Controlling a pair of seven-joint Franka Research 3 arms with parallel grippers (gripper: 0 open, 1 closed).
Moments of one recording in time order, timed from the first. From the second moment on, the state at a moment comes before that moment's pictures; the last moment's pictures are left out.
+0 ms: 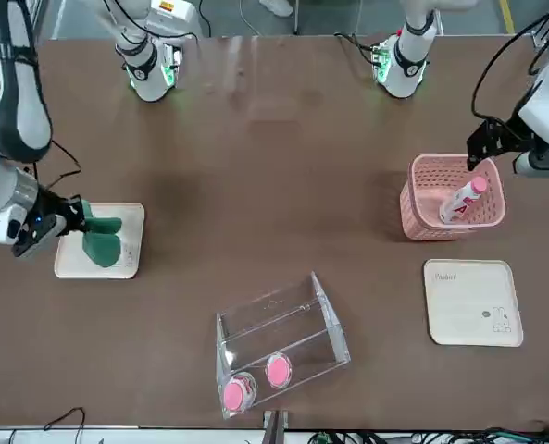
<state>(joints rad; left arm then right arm) -0.16 0.07 0.01 -1.41 0.03 1.51 -0.08 -0.29 0.15 0.11 -2.00 0.24 2.05 -0.77</state>
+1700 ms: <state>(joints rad) -0.16 0.07 0.02 -1.41 0.03 1.53 -0.08 -0.61 0.44 0.11 -2.00 0.34 2.28 -1.33</state>
